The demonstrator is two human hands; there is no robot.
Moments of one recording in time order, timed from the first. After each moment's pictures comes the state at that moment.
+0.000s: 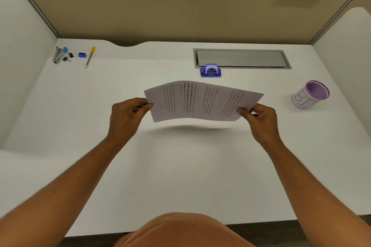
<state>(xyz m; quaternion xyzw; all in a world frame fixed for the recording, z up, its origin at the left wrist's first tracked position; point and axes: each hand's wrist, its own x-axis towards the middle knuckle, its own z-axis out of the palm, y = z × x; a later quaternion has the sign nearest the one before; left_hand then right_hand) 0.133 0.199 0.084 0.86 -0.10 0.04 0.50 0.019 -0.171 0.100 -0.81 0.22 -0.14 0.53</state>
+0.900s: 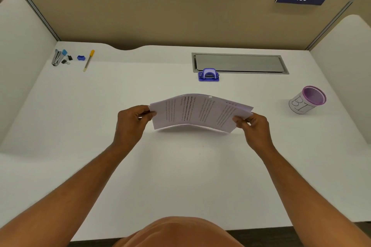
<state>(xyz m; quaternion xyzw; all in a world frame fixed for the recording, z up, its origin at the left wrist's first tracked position) 0.129 0.183 0.069 0.86 -0.10 0.03 0.49 0.018 -0.176 0.082 -0.81 0.24 -0.11 0.53</state>
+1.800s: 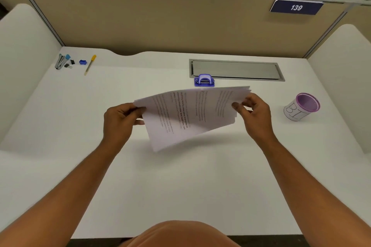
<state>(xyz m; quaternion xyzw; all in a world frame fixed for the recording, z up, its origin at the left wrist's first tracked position) 0.117 0.171 0.098 0.75 0.00 0.00 0.66 0.040 -0.202 0.127 -0.82 0.16 -0.17 0.53</state>
